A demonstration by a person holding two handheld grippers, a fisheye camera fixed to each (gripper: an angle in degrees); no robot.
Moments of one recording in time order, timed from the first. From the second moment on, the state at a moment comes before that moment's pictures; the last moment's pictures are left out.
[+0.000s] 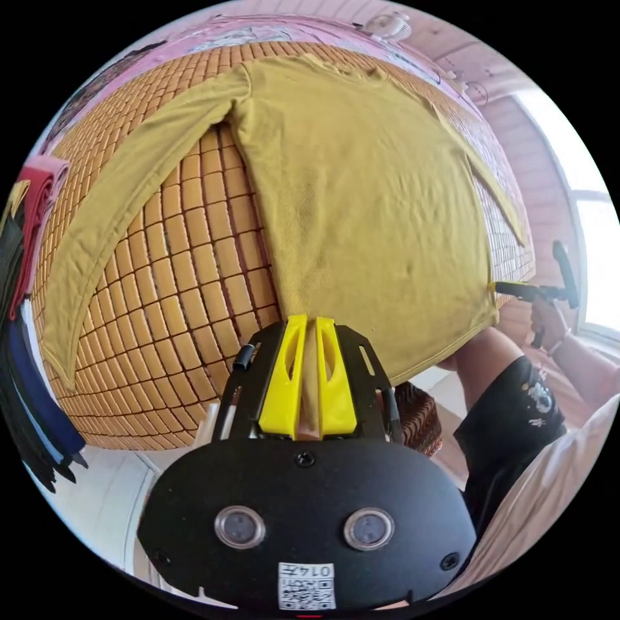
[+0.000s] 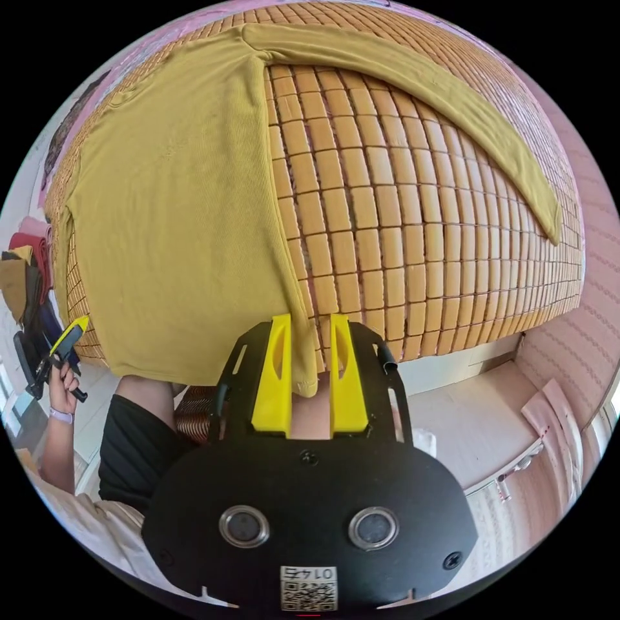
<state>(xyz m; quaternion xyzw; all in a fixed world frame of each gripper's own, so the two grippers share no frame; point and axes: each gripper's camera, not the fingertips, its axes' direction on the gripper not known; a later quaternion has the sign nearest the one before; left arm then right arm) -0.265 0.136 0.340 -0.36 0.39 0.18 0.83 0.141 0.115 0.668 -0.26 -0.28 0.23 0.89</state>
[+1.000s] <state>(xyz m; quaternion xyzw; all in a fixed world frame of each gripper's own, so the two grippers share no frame) -0.459 0.239 0.327 -0.14 0.55 -0.10 0.82 0.063 0.238 0.565 -0.06 -0.26 0.22 0.94</state>
